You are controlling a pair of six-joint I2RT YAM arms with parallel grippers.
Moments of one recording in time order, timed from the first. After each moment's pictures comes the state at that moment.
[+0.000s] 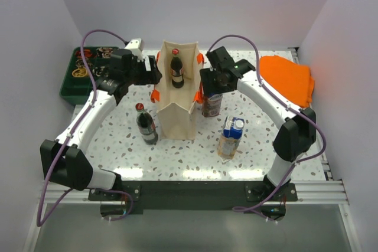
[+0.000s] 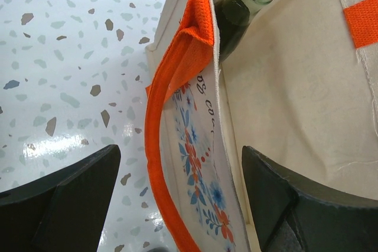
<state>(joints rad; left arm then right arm) -0.26 1.40 1.25 -0.36 0.10 -0.28 0.57 1.76 1.67 -0.91 0.15 0.32</state>
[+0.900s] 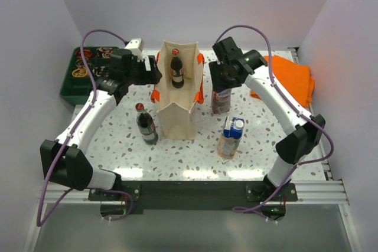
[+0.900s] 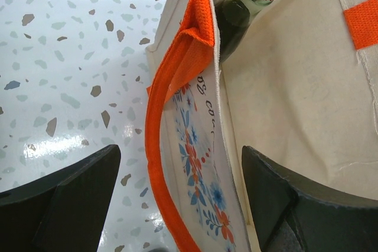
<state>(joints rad) -0.26 1.40 1.25 -0.36 0.10 -0.28 0.57 1.72 1.85 -1.15 0.23 0.32</state>
